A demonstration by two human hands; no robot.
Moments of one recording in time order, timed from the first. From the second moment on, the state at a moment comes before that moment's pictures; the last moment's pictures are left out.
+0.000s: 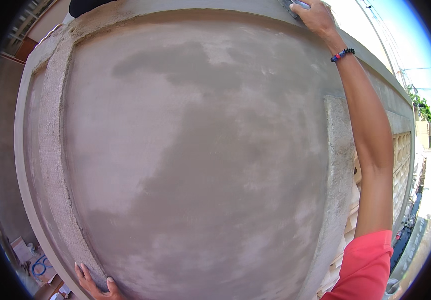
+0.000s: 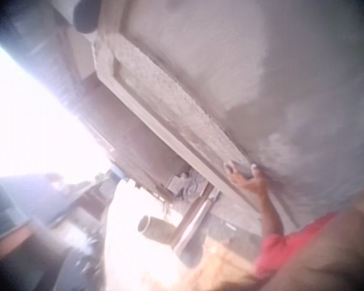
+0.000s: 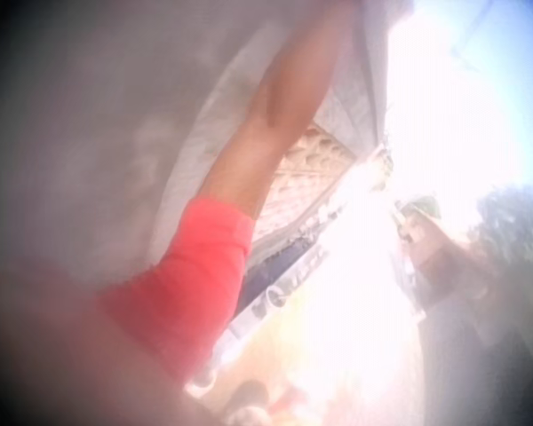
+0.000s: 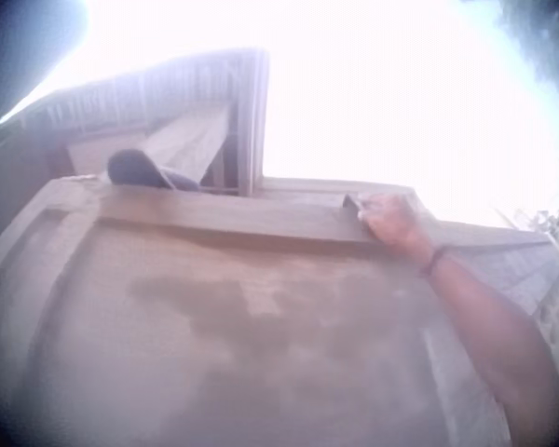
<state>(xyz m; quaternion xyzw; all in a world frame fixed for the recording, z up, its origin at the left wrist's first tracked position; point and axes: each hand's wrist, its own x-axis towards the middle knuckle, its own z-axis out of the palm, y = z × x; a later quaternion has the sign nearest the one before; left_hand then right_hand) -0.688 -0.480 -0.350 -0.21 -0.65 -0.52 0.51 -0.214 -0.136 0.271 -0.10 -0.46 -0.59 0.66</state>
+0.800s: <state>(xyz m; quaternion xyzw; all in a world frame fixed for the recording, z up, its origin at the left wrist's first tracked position) -0.705 -0.491 -0.360 -0.21 -0.65 -0.56 0.47 -0.276 -0.235 0.189 -0.07 -0.61 -0.37 0.69</state>
